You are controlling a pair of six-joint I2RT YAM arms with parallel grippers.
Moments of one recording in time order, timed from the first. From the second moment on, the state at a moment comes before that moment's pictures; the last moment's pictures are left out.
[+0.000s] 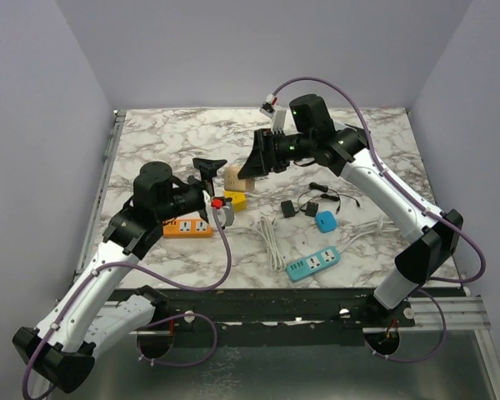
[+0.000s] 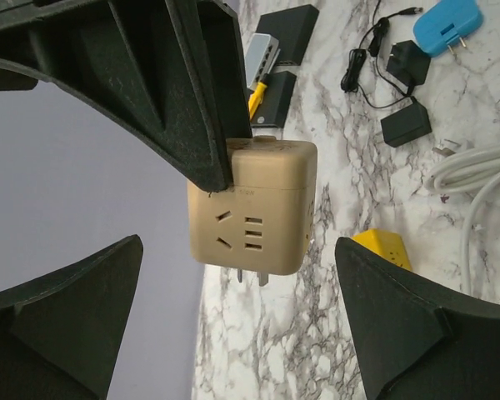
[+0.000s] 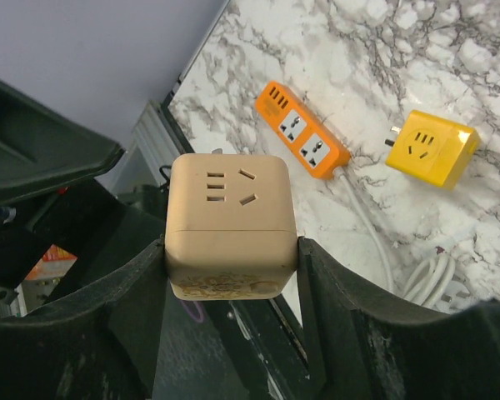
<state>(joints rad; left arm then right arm) -0.51 0.86 0.94 -0.35 0.56 1.09 0.65 1.65 1.72 -0.65 -0.60 0.41</state>
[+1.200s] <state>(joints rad) -0.51 0.93 0.93 -0.19 0.53 0.95 0.70 1.29 1.30 -0.23 -0.30 0.80</state>
